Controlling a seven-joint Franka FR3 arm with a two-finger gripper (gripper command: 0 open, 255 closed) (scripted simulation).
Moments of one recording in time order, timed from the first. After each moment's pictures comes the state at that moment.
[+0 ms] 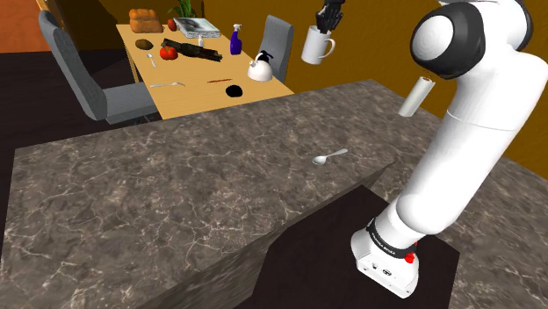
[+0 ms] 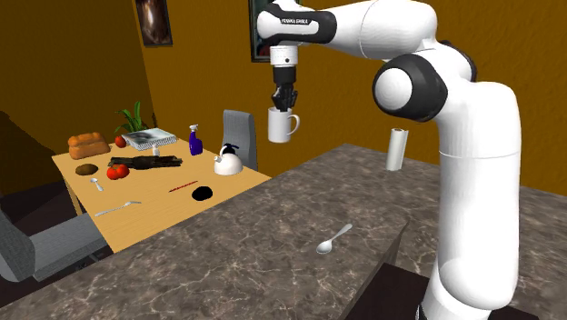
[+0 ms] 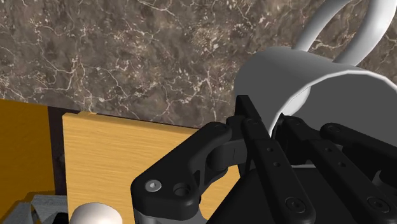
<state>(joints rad) -0.15 0.23 -0.33 -1.25 0.06 1.43 -0.39</state>
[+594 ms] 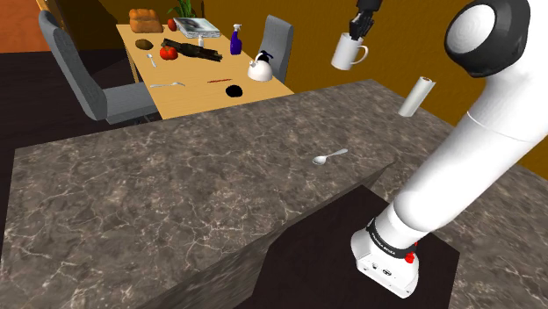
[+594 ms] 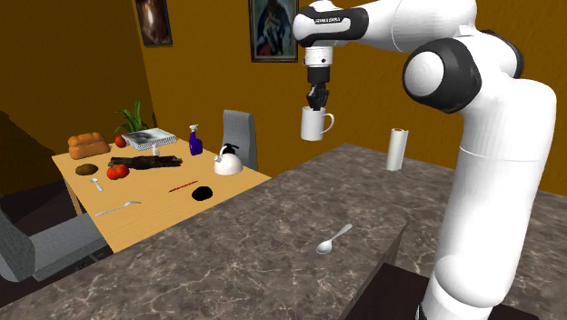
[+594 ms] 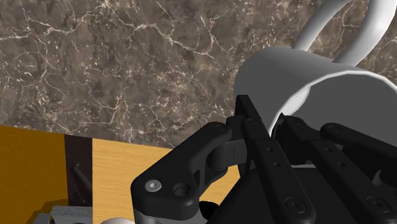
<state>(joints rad) -0.23 0.08 -0.40 -1.46 0.01 1.49 -0.55</state>
